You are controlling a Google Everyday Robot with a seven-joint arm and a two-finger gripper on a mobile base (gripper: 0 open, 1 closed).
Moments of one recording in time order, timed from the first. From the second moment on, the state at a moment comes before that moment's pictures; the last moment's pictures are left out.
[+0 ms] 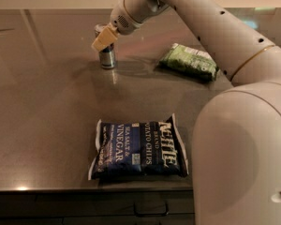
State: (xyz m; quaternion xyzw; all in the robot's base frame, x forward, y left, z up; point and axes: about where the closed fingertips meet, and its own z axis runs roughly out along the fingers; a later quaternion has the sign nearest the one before) arm 0.728 0.103 0.907 -0.52 0.75 0.23 0.33
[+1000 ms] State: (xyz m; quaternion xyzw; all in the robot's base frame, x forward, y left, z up) arm 0.678 0.081 0.946 -0.55 0.72 0.26 0.32
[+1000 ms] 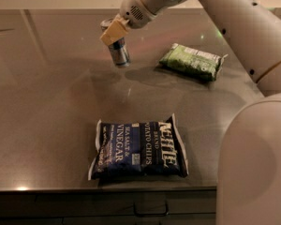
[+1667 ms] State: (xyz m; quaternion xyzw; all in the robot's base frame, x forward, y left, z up) arm 0.600 0.038 0.962 -0.57 0.69 0.30 0.32
